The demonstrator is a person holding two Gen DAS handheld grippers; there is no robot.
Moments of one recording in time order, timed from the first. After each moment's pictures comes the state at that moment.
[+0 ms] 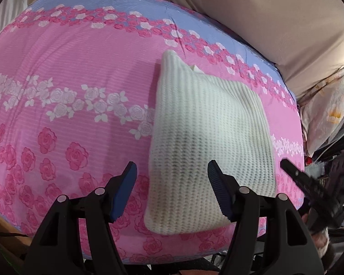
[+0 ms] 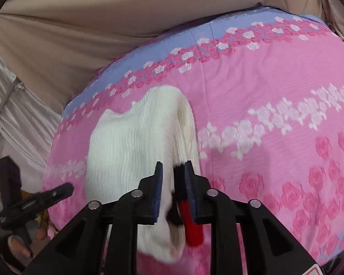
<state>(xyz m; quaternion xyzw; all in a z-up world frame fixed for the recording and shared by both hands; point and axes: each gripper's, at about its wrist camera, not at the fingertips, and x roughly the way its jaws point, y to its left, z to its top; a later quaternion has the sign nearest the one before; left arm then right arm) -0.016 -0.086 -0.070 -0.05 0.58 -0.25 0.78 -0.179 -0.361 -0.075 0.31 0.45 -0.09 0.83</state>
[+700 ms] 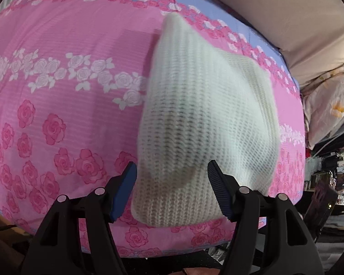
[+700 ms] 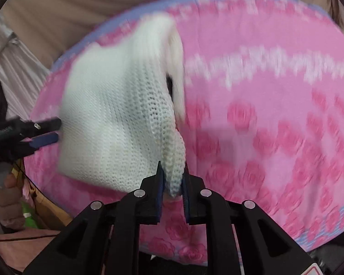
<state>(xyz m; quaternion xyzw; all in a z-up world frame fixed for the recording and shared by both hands) -0.028 -0.103 -0.099 -0.05 0.62 -0.24 0.75 -0.212 -0.338 -0.120 0.27 0.51 -0.08 0.81</state>
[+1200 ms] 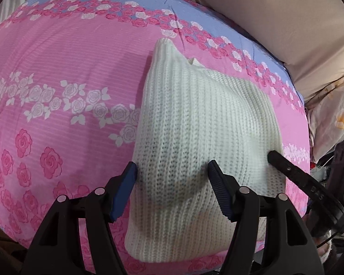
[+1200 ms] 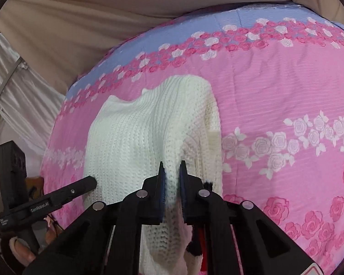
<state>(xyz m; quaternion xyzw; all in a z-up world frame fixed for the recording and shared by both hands) 0.000 -0.124 -0.098 -0.05 0.58 -0.23 0.78 -0.114 -0.363 -0.087 0.27 0.46 -0.04 0.85</state>
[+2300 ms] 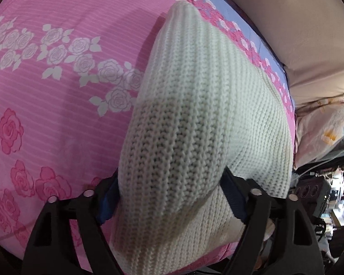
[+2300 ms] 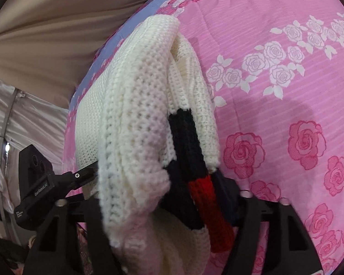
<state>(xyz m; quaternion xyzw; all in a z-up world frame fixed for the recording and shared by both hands) 0.006 -0.118 -0.153 -0.14 0.64 -0.25 0.71 -0.157 -0.369 -0.167 0.42 0.47 -0.03 0.78</state>
